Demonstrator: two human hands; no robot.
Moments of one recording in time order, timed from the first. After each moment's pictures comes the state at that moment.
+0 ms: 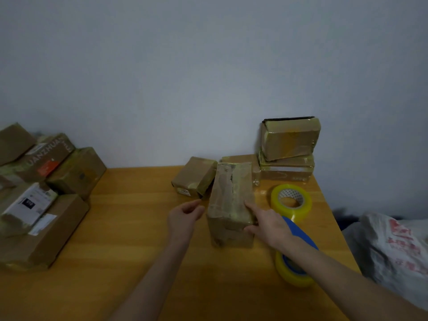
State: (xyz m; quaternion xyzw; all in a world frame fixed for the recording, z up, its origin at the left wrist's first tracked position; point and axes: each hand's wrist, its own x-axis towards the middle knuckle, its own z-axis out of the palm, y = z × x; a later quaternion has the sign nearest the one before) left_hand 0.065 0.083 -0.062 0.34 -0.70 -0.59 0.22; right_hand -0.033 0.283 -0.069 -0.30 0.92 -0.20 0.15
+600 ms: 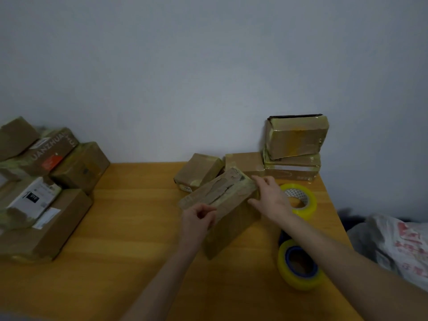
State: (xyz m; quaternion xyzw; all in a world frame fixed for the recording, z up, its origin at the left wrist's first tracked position) left_hand 0.065 0.109 -0.056 0.28 -0.78 -0.53 0.18; right_hand -0.082 0.264 -0.050 -0.24 0.94 -0.22 0.09
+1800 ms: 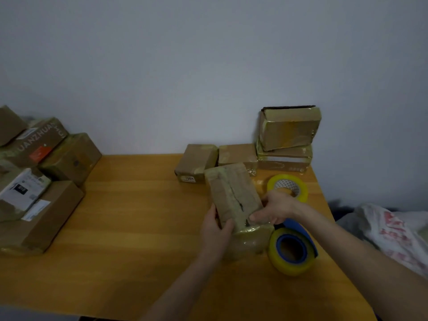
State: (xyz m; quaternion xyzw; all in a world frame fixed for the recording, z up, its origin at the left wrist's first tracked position) left_hand 0.071 0.175 -0.076 0.29 -0.76 -0.57 0.11; right_hand -0.084 0.307 -0.046 -0.22 0.88 -0.21 0.36
